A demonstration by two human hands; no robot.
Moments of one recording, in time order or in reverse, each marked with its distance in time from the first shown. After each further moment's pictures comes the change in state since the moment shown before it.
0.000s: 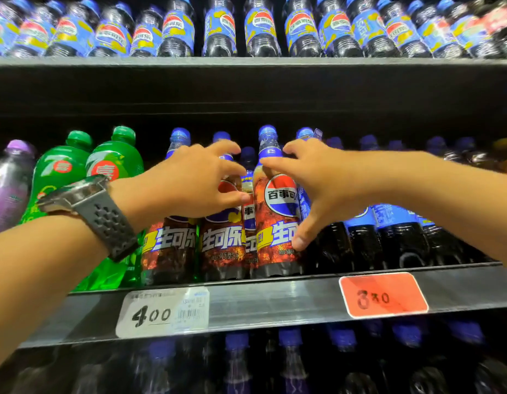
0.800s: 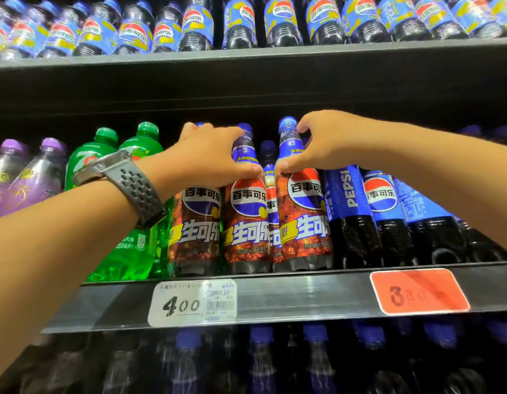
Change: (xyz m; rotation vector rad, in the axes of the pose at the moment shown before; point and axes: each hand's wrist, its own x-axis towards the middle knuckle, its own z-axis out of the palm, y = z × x) left_hand 0.021 -0.025 0.001 -0.058 0.035 -0.215; right_hand 0.043 -0.002 -0.012 0.372 0.236 0.317
